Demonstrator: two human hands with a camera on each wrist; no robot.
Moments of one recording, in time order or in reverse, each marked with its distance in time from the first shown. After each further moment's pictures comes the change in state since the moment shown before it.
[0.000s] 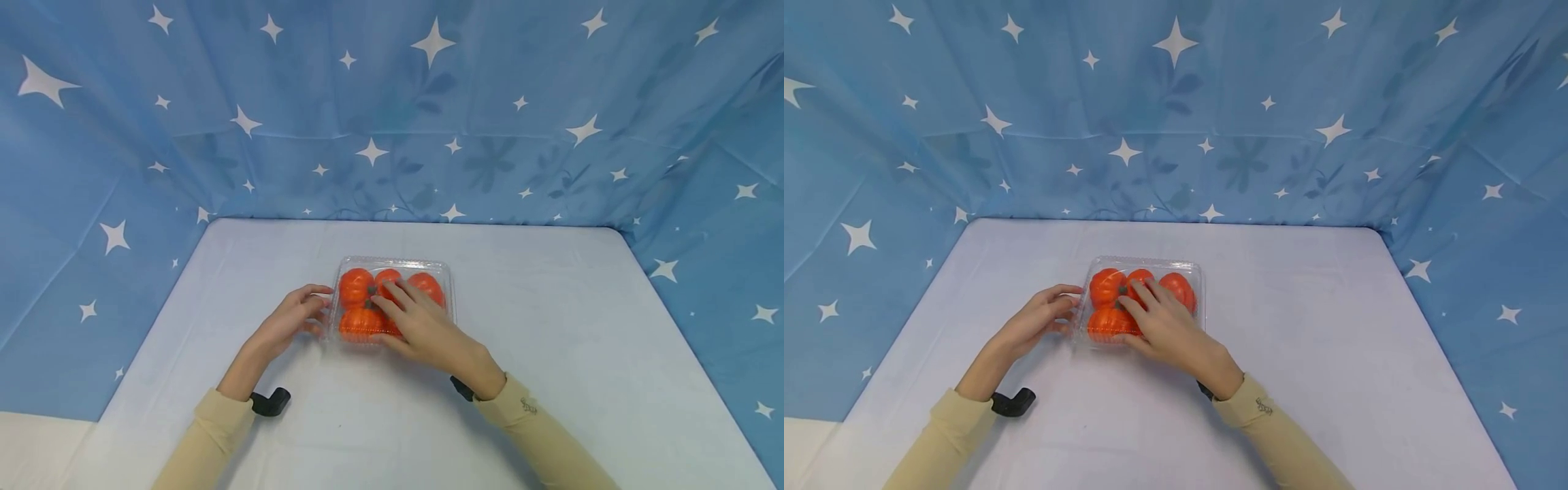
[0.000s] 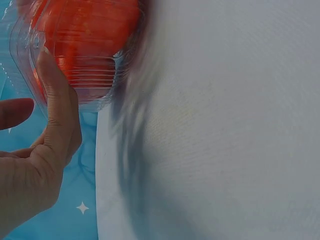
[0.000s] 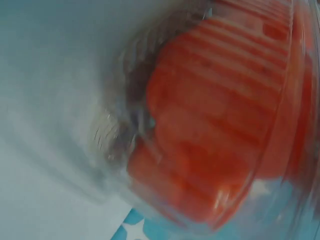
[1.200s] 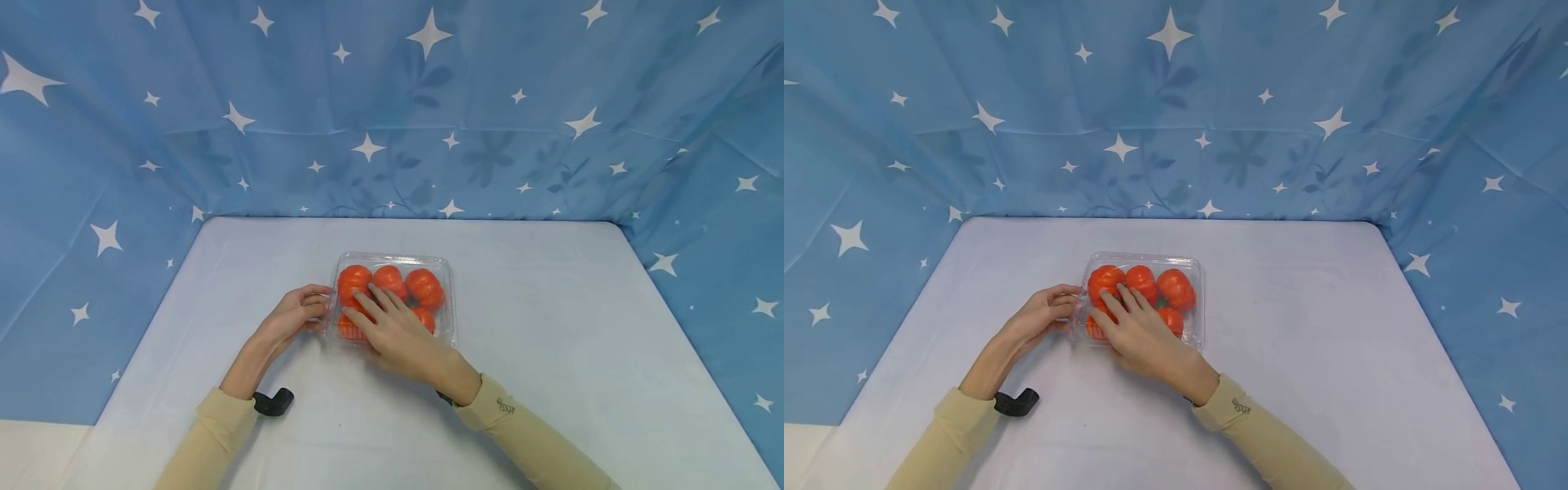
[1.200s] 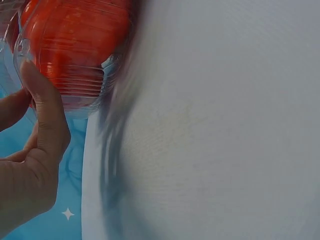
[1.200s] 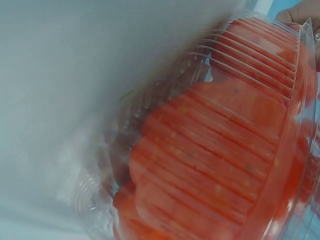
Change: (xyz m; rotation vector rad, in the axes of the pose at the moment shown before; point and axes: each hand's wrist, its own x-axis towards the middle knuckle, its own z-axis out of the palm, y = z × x) left_hand 0.010 -0.008 0.001 -0.040 0.000 -0.020; right_hand 0.015 -0.028 0.016 -0.142 0.012 -0.105
